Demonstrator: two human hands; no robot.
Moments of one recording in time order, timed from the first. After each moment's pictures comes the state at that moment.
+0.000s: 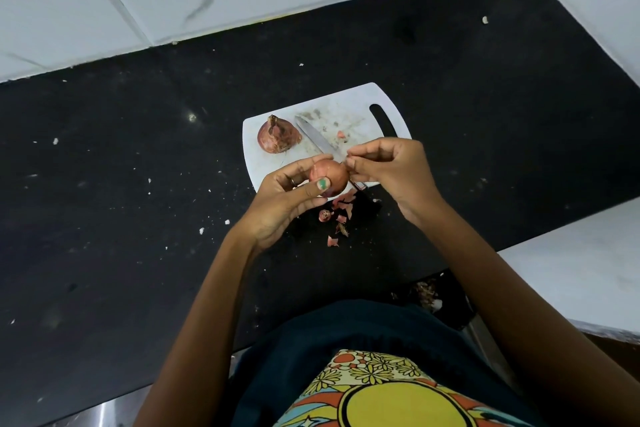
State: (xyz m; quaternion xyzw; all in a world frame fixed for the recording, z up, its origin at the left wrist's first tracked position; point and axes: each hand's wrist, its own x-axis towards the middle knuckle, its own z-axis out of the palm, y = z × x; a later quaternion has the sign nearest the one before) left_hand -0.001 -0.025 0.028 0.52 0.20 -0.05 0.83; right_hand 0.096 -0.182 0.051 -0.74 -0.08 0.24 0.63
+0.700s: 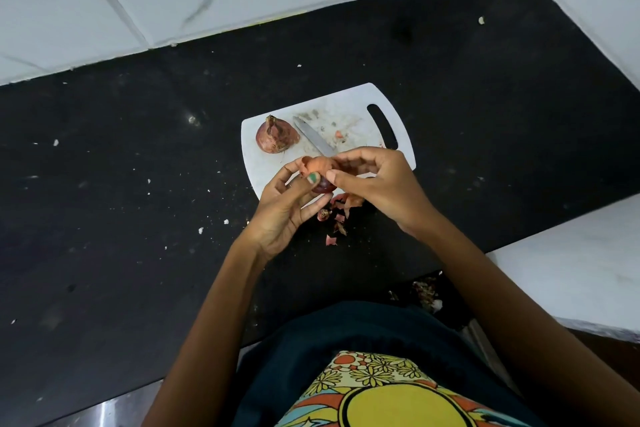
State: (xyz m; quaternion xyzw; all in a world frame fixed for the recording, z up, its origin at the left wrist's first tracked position) left_hand -0.005 -0.036 0.023 0.39 0.25 -0.02 0.89; right_hand 0.080 -0.183 0.055 -0.76 -0.18 0.25 0.57
